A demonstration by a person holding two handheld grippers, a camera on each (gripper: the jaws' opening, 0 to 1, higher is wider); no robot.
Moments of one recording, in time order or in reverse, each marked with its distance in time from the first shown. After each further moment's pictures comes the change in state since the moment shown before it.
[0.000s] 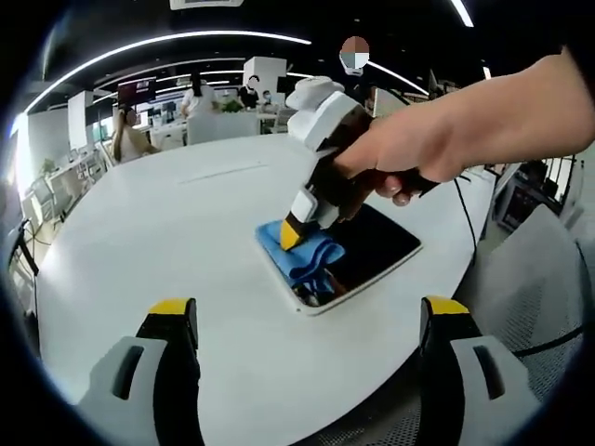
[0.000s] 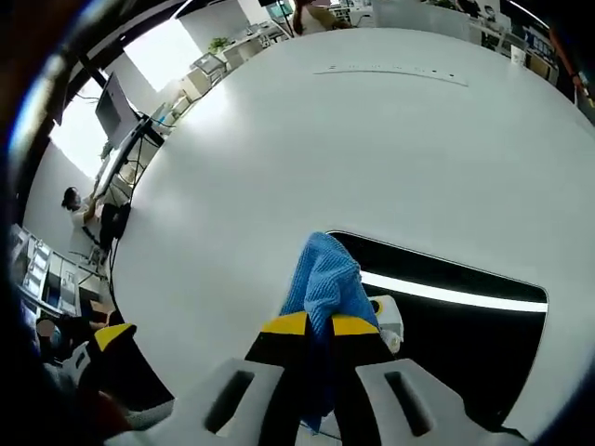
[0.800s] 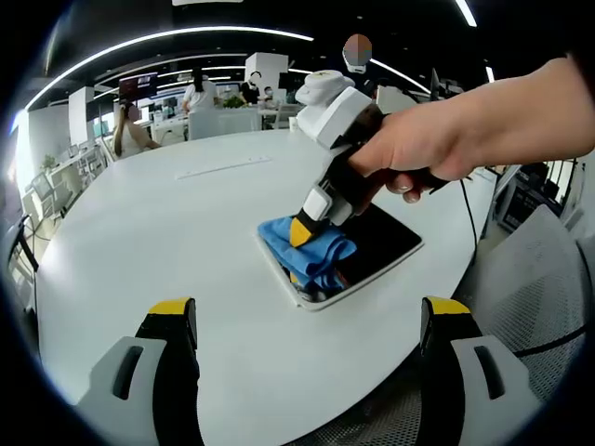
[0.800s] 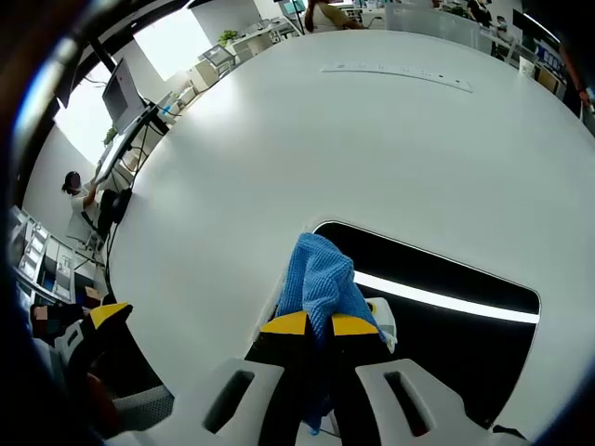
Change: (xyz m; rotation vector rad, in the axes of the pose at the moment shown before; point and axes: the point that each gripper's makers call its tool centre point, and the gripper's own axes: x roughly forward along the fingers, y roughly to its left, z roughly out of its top) left arm 0.001 0.001 -0.004 -0.009 0.018 0.004; right arm -0.012 -0.010 -0.008 -0.047 0.003 -0.011
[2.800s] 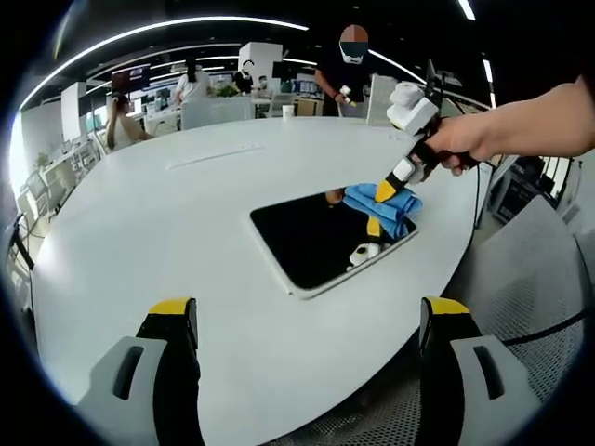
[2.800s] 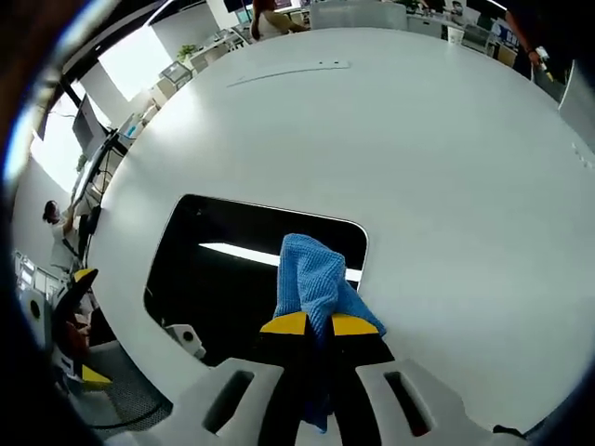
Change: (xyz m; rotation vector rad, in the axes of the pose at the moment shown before) left arm -0.001 -0.007 -0.008 0.003 0.054 -0.026; right arm -0.061 -0.156 -0.057 0.129 -0.008 -0.121
